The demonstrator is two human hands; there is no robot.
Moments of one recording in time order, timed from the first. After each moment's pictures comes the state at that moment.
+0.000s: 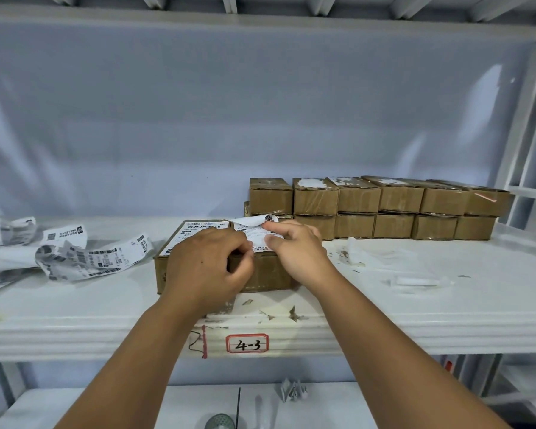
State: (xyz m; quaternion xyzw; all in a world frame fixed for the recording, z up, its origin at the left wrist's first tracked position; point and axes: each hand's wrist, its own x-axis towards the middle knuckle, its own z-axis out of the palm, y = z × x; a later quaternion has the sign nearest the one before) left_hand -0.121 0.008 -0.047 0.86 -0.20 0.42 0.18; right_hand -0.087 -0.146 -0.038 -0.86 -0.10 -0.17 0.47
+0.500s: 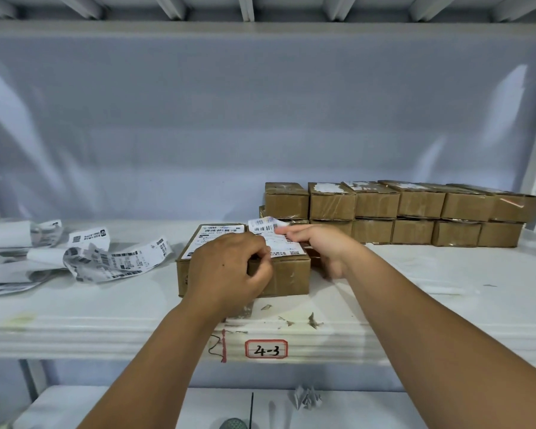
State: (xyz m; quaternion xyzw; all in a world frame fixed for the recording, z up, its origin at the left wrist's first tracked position) left_hand -0.118 0.010 -0.047 0.87 -0.20 0.41 0.19; right_hand -0.059 -0.159 -0.018 -0.77 -0.07 0.07 0.63
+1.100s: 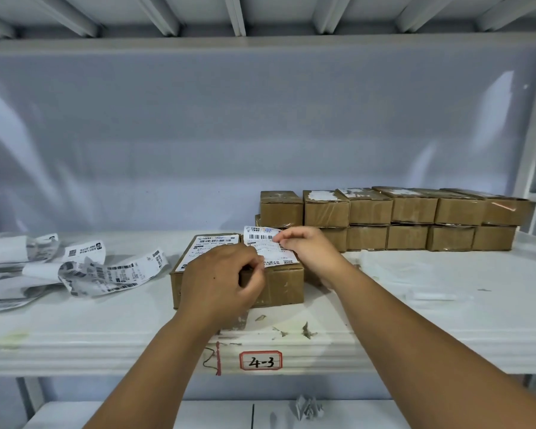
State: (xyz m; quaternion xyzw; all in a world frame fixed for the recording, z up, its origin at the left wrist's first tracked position) left_hand -0.117 0.009 -0.048 0.86 -0.21 0.42 0.20; right_hand -0.048 -0.156 -0.031 -0.81 -0.12 -0.11 0.57
